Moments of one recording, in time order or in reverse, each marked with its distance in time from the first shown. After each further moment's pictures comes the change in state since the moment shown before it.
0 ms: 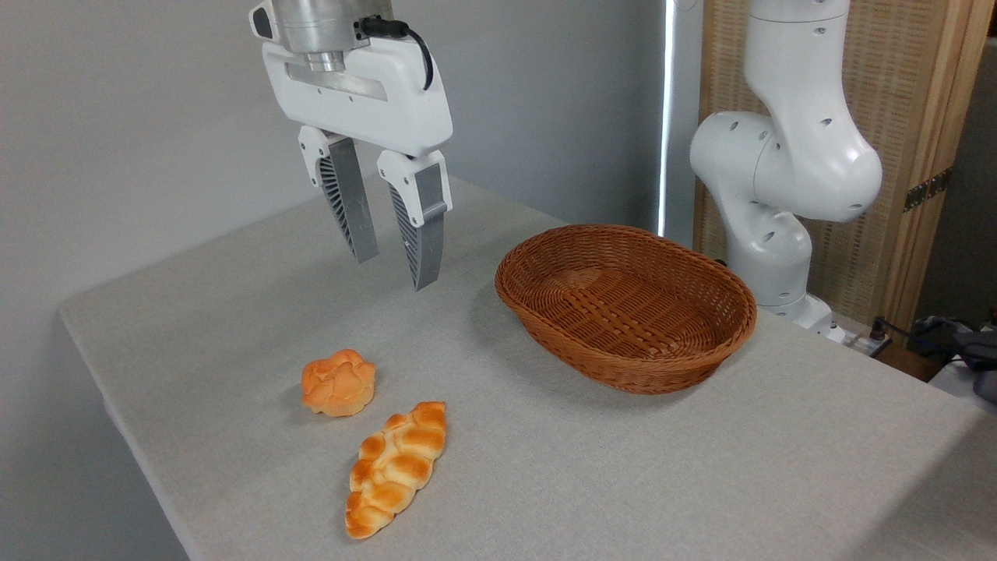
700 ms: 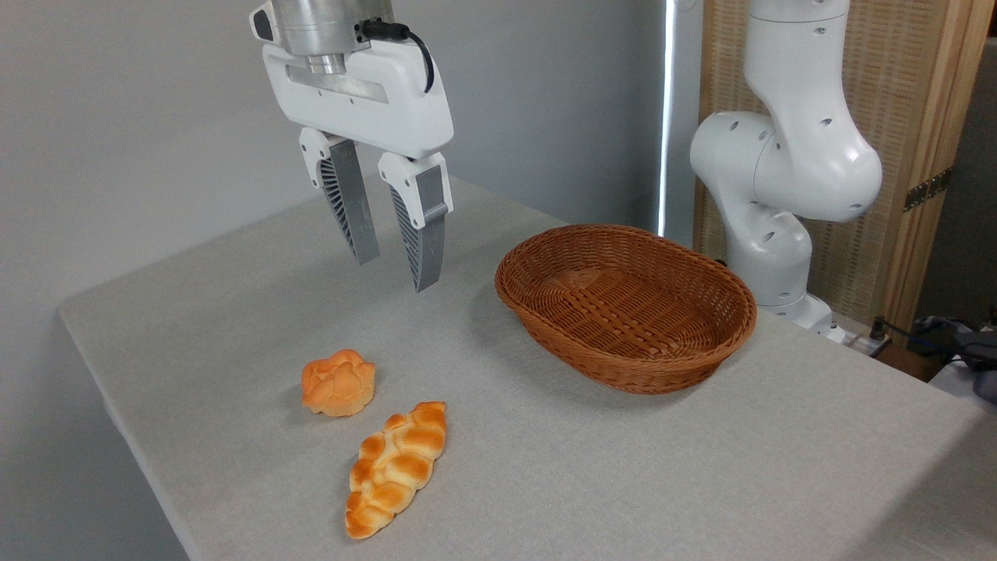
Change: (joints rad) arm 0.000 0.000 0.001 -0.003 -0.002 0.000 0.000
